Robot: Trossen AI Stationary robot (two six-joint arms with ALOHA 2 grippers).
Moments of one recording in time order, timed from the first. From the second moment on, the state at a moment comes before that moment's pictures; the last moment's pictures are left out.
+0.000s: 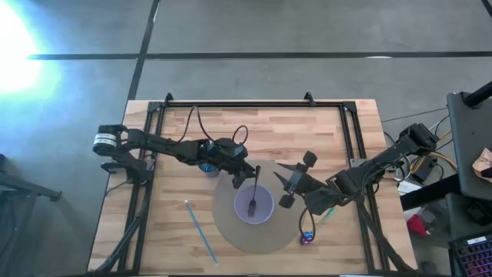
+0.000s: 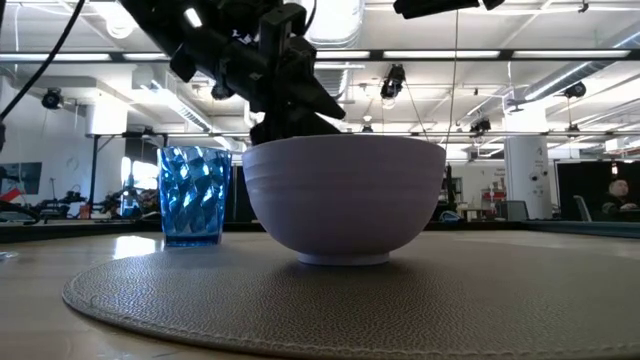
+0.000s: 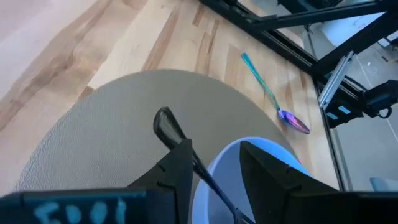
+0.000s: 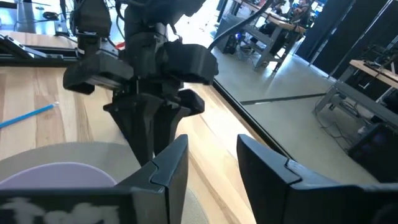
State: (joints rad) left arm 0.05 1.57 0.91 0.18 0.19 -0.49; right arm 0.52 1.39 1.00 -0.20 1.07 0.26
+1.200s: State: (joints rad) left arm -0.04 1.15 0.91 -0.04 0.22 -0.15; right arm 0.56 1.12 1.00 -0.68 0.53 0.46
